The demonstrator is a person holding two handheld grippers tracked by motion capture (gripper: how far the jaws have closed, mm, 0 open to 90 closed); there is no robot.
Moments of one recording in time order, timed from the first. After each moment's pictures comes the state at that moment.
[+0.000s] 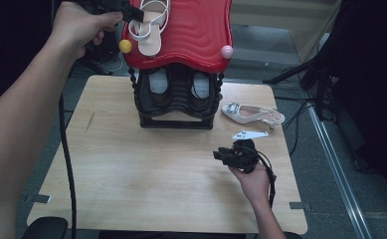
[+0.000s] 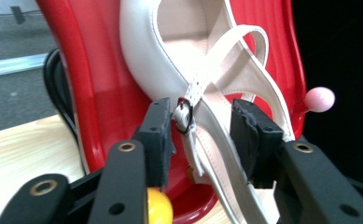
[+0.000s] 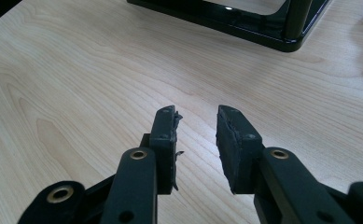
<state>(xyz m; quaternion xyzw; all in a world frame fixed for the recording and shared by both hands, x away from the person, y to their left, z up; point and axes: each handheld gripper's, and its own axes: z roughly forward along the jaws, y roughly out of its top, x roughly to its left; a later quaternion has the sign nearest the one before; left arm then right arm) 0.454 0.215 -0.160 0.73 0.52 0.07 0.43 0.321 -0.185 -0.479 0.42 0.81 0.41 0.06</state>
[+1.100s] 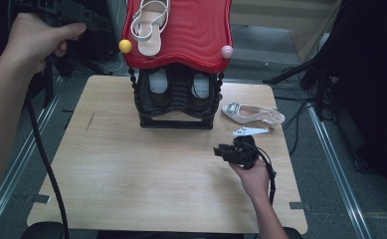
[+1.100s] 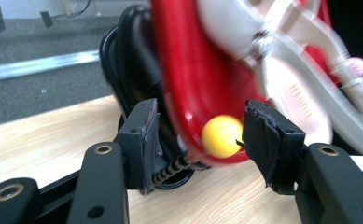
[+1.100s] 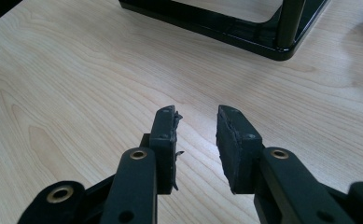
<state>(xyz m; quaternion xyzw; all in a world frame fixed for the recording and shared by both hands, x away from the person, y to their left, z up) 0.424 0.282 -0.185 0.73 0.53 0.08 0.42 0.332 -0.186 -0.478 0.42 0.81 0.41 0.06</state>
